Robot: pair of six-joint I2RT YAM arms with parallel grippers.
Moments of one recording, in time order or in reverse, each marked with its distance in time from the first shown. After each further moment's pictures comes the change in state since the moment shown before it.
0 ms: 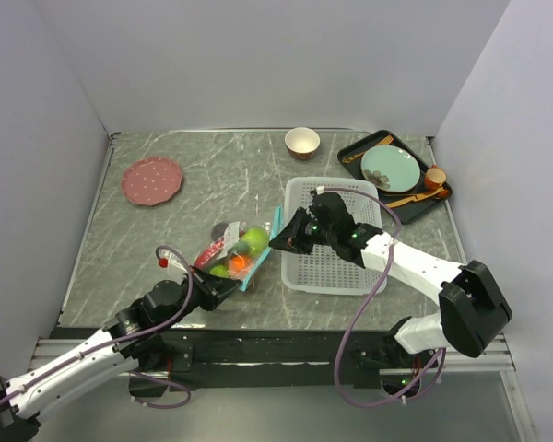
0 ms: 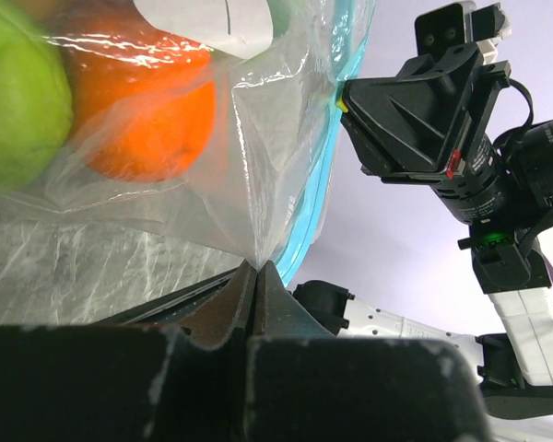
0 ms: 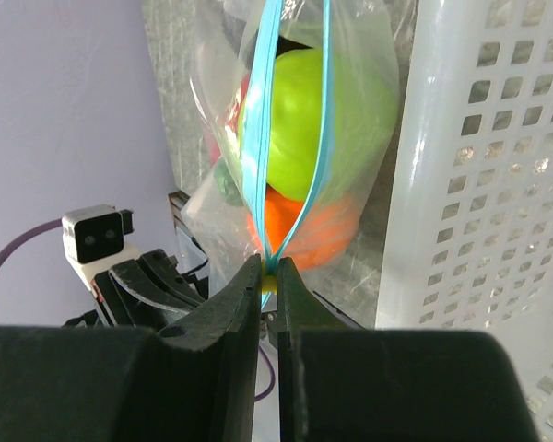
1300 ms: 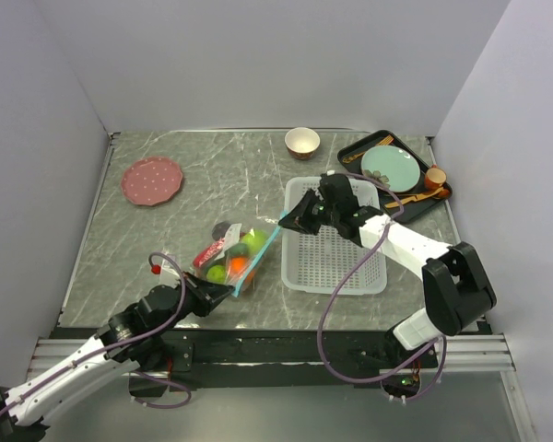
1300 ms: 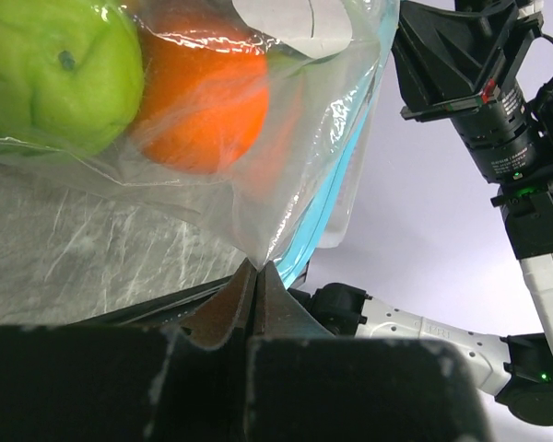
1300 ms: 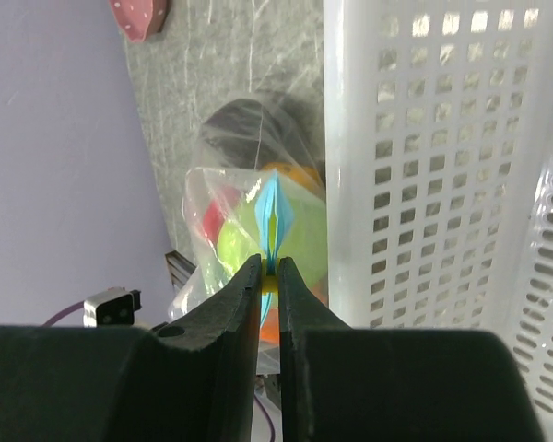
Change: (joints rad) left arm 0.000 -0.156 0.000 -0.222 -0.023 -0.026; right arm -0.144 0.132 0.106 -0.002 -0.010 -0.053
